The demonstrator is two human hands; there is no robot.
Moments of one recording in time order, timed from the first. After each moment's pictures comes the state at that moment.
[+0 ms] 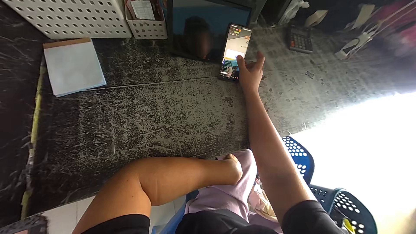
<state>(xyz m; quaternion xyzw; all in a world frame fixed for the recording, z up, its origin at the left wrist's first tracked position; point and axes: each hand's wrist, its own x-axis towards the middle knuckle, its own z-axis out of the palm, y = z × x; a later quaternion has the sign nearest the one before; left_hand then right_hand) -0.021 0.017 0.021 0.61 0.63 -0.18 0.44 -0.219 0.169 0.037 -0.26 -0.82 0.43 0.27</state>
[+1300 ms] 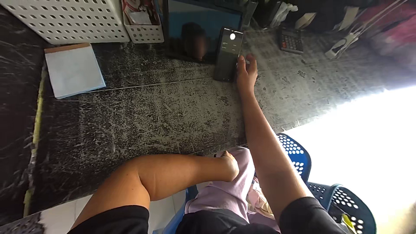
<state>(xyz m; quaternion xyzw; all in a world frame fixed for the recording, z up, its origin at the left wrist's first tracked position) -0.019 0.012 0.016 0.62 0.63 -0.18 0.42 -0.214 0.175 0.032 -0.23 -0.81 0.46 0.29</state>
